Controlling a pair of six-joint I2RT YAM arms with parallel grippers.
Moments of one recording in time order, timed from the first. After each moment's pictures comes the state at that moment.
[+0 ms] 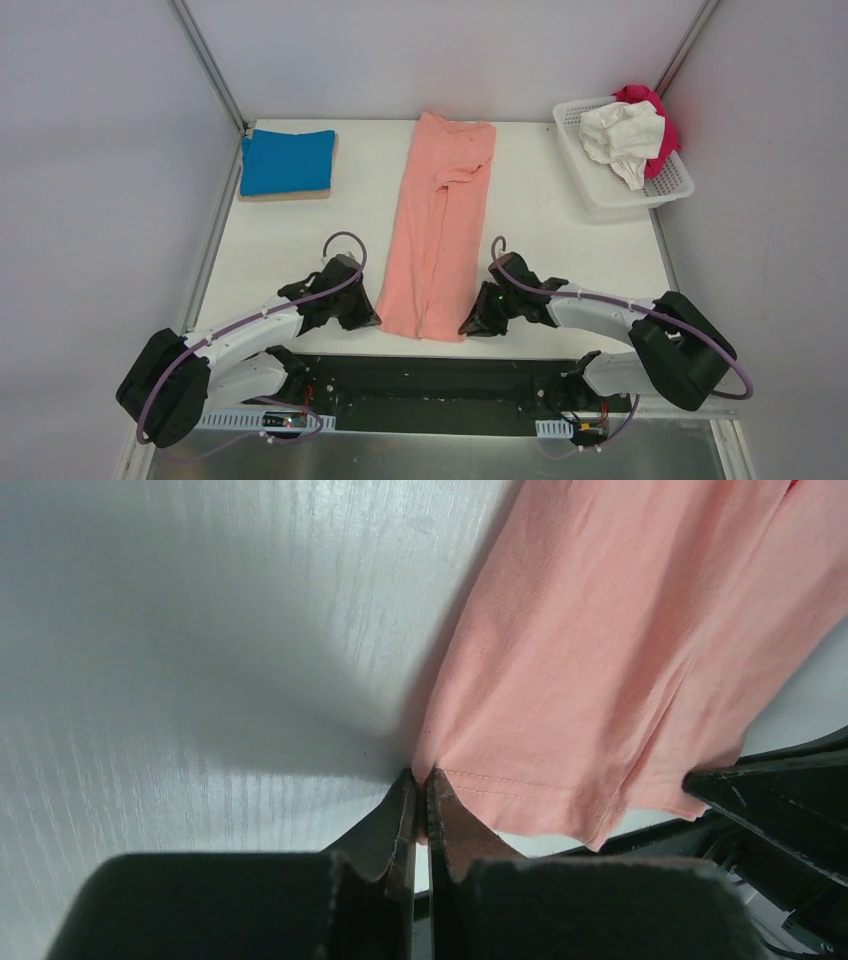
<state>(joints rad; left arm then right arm) -0.64 1.05 0.40 -0.35 0.07 -0.98 0.76 1.32 0.49 -0.21 -0.36 1.12</state>
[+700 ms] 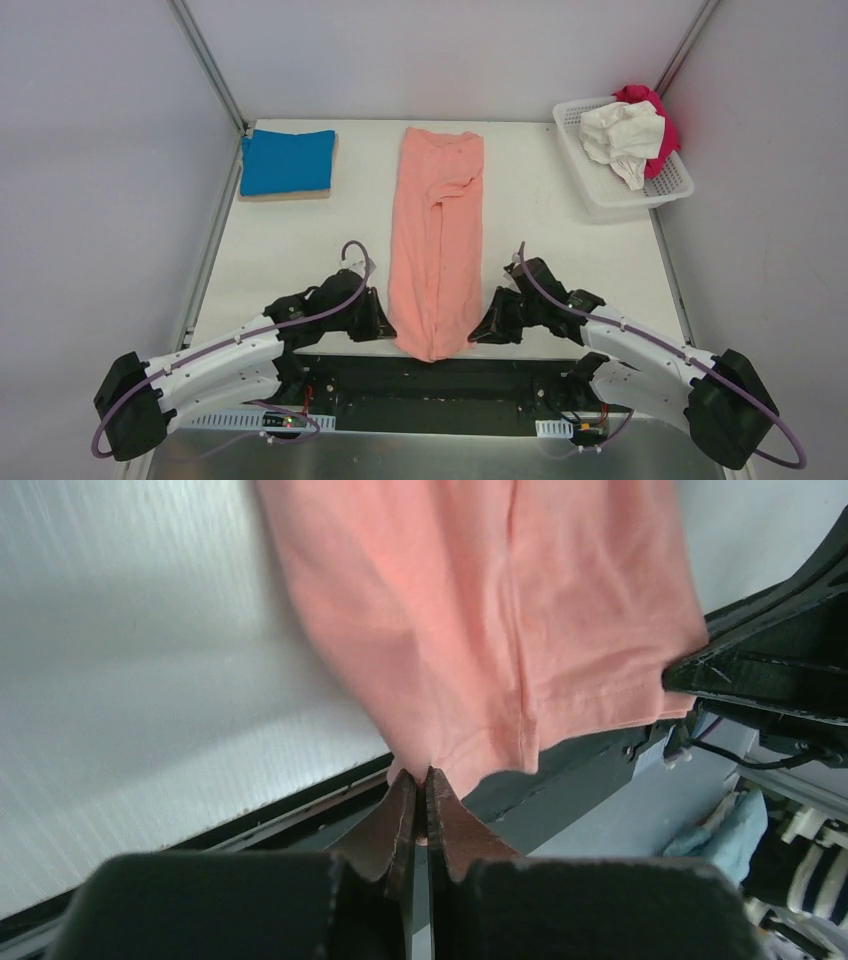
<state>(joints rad) -0.88 0.79 0.38 -0.41 0.12 -1.03 0.76 0.97 0.41 -0.37 -0.46 1.13</state>
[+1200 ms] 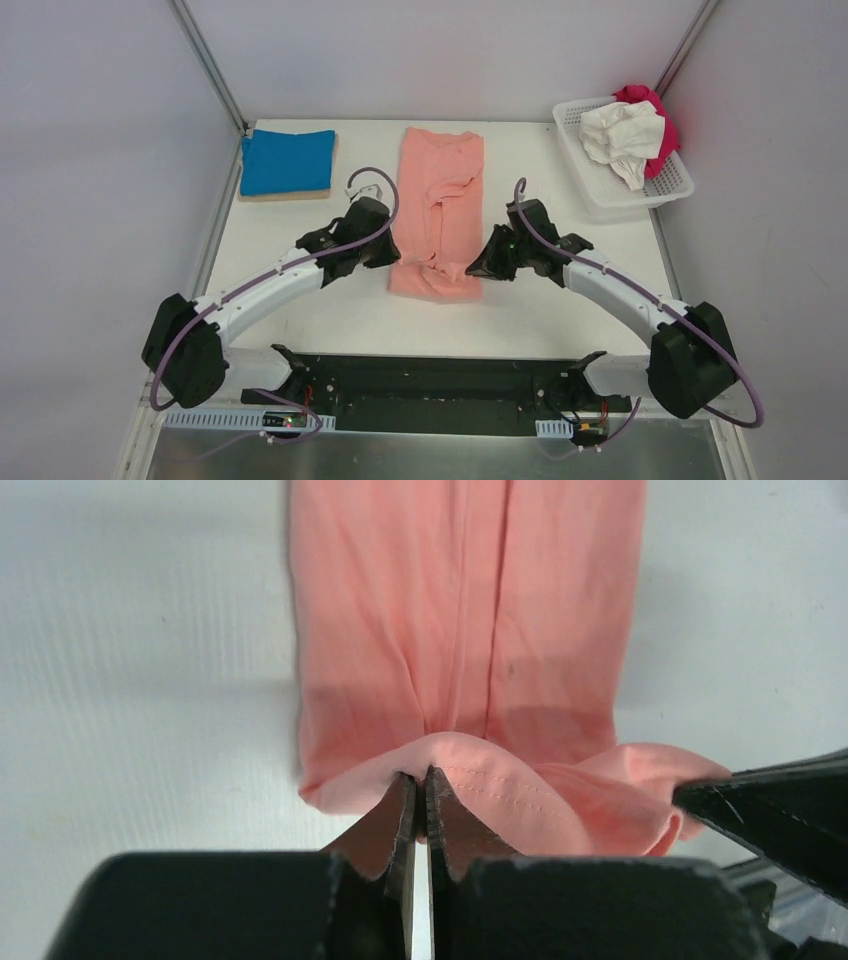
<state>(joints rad) -0.72 1.21 0.85 -0.41 -0.17 -0.79 0.58 1.25 0.80 -0.43 -0.30 0.92</state>
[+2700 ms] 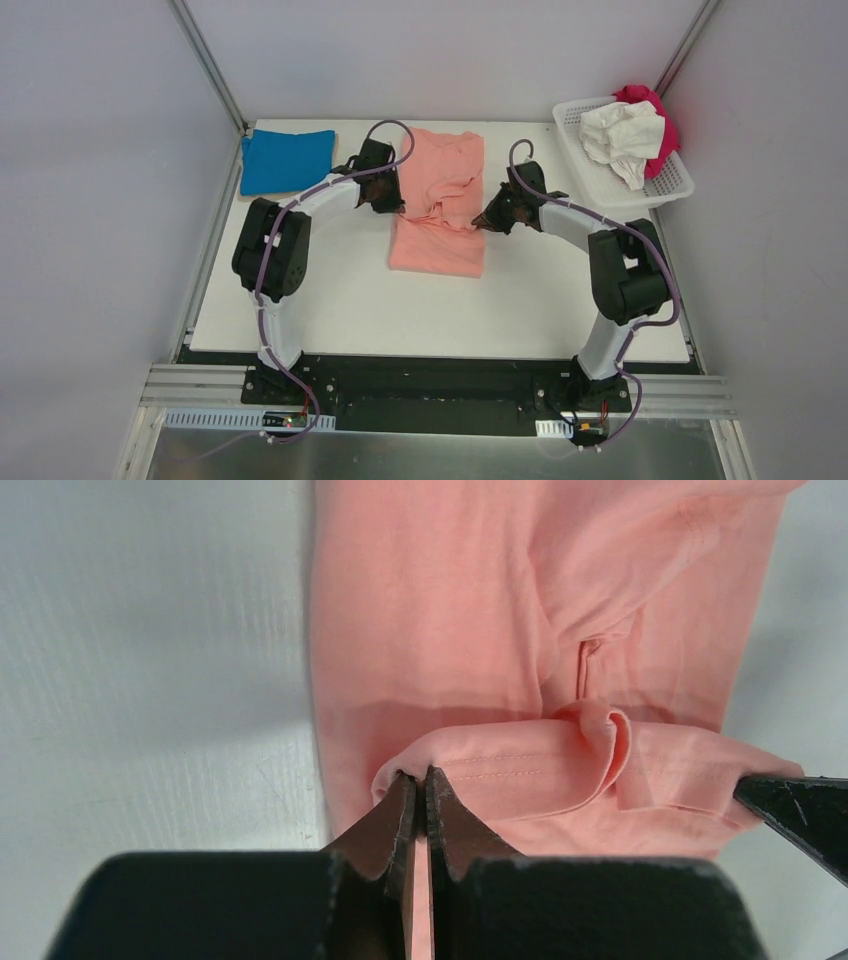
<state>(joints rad) -0.40 1.94 1.39 -0.34 0.09 -0.55 0.36 1.80 1.13 -0.23 -0.22 0.94</state>
